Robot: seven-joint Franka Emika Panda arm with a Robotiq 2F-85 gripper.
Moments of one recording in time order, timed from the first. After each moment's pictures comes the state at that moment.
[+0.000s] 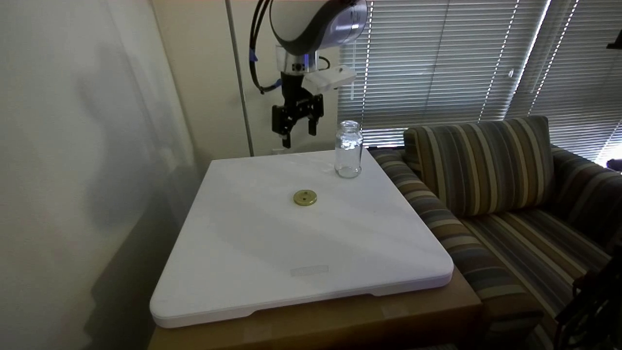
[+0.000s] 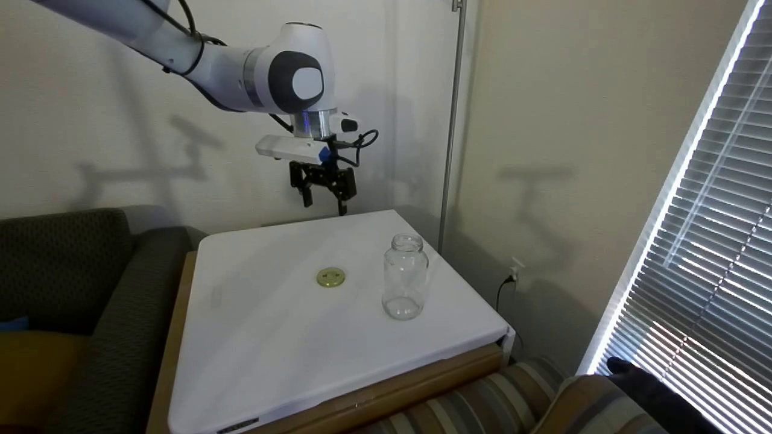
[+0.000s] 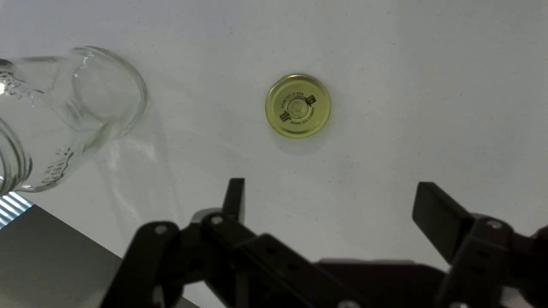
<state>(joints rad) 0.13 0.98 0.03 -1.07 -0.07 2.12 0.03</state>
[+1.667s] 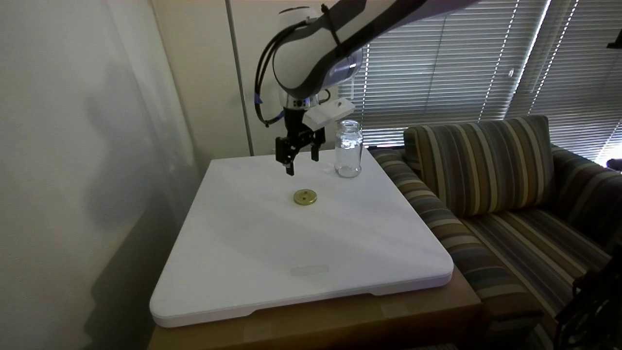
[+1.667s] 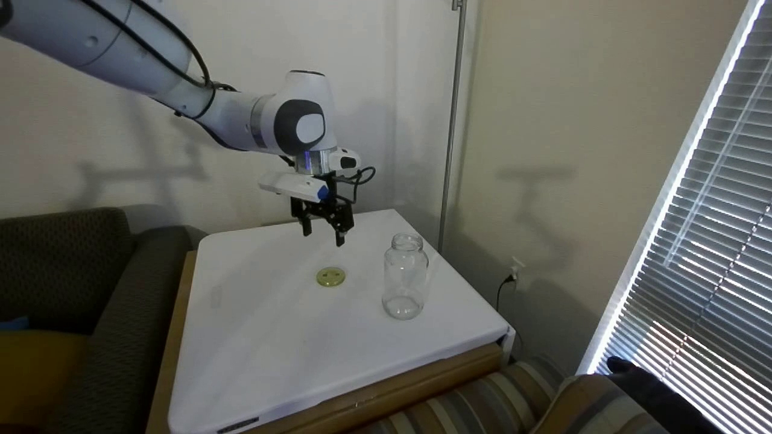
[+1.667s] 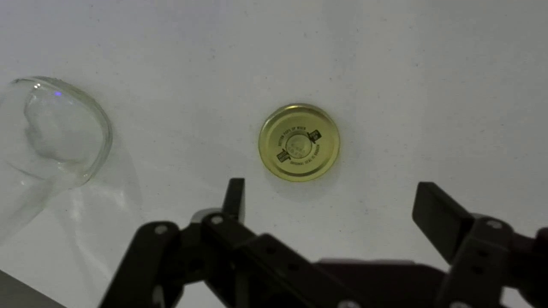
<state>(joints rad) 0.13 1.11 0.02 -1.02 -0.07 2.16 0.05</state>
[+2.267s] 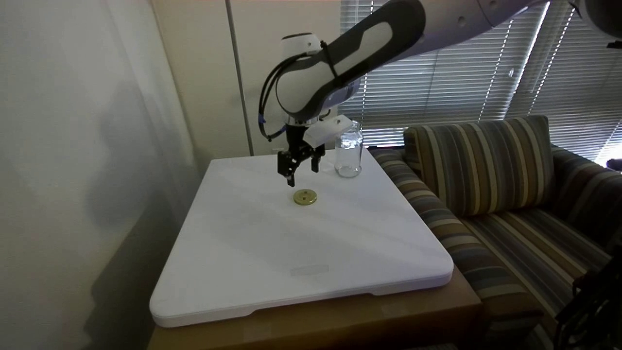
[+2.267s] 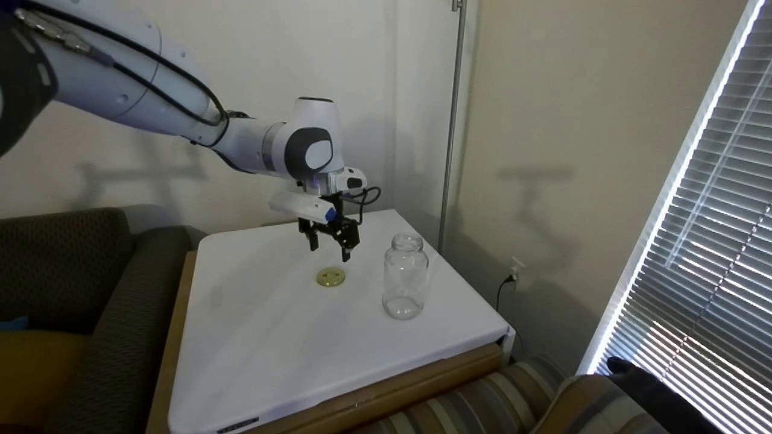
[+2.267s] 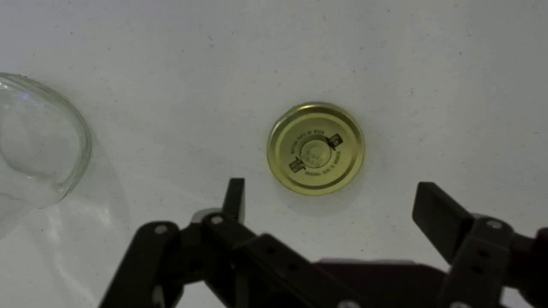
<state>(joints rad) 0.12 1.24 0.02 -0.88 -0.06 2.16 0.05</state>
